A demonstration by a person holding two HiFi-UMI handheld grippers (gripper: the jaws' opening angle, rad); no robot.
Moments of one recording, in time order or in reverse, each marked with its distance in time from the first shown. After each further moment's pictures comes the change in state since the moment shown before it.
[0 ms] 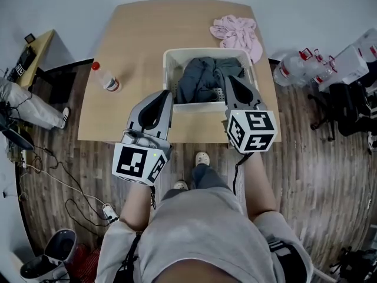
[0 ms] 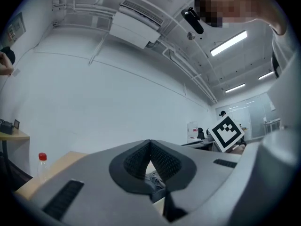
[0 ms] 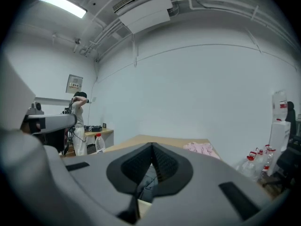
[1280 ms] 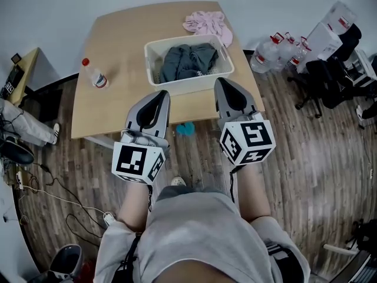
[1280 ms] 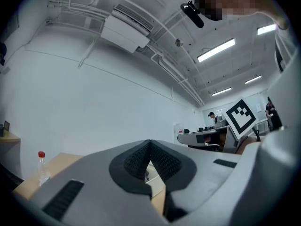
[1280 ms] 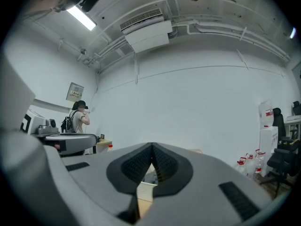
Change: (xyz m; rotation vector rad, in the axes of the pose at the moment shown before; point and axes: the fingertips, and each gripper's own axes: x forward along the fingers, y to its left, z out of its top) left arm -0.082 -0.084 0.013 0.027 -0.022 -0.135; right arm -0.160 0.058 0.021 0.002 -0.167 -0.078
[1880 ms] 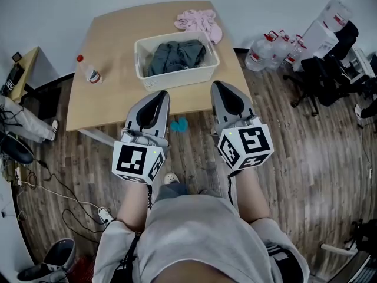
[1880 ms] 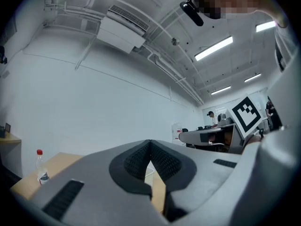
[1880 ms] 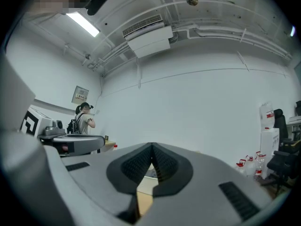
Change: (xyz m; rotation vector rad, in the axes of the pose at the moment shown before) left arm -0.005 -0.072 0.011 0.011 0.007 0.005; right arm -0.070 -0.020 0.011 -0.009 -0.026 0.044
